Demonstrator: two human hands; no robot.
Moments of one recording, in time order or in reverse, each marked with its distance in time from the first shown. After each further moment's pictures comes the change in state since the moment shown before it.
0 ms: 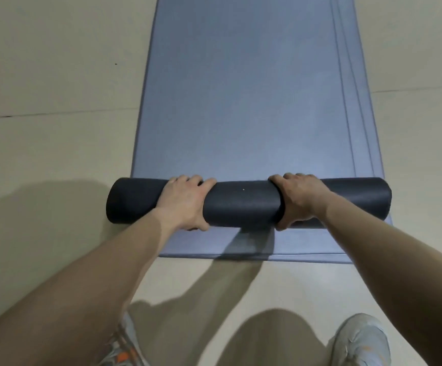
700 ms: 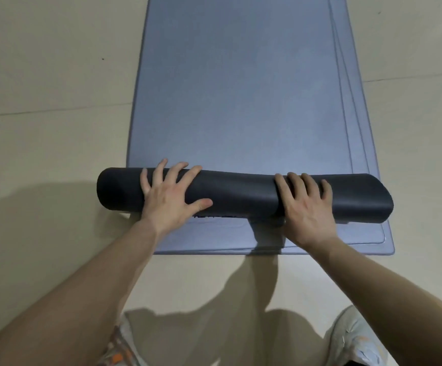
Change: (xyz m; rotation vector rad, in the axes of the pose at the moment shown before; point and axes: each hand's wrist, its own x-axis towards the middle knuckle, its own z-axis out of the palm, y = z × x) left_hand -0.021 -0.001 0.021 -0.264 0.254 -0.197; right_hand -0.049 -0.014 0.070 -0.034 0.465 0.186
